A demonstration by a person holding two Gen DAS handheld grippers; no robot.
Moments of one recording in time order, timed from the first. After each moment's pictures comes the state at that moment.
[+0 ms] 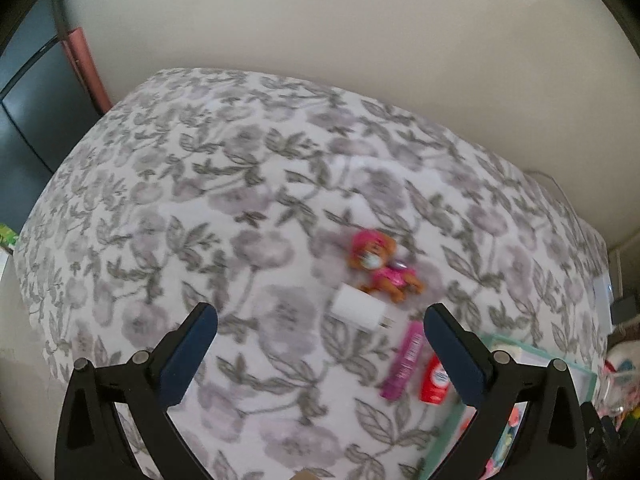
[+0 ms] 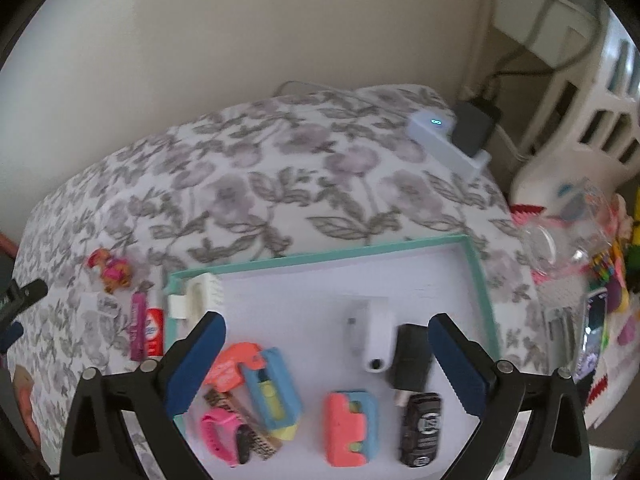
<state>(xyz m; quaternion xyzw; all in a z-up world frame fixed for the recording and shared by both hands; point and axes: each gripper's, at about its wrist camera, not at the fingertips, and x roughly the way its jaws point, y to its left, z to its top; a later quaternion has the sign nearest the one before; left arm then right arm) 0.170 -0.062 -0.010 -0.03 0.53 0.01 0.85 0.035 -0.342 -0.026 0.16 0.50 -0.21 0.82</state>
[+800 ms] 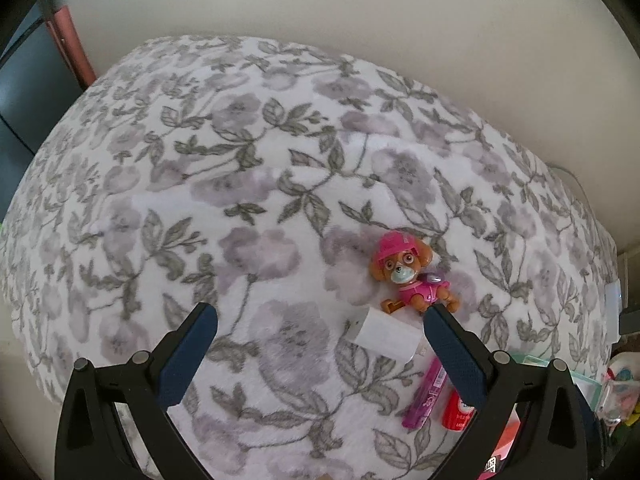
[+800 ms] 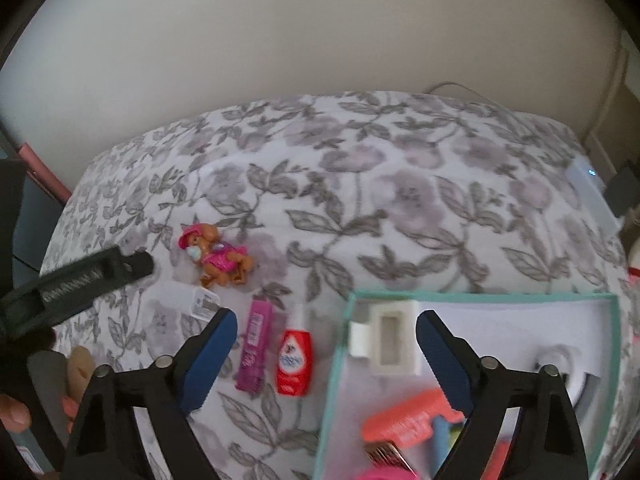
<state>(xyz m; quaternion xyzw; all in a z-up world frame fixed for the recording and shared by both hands) 0.213 -0.049 -0.056 -0.04 0.58 -0.01 0.82 0.122 -0.238 -0.057 0.13 0.49 -0.08 0.86</state>
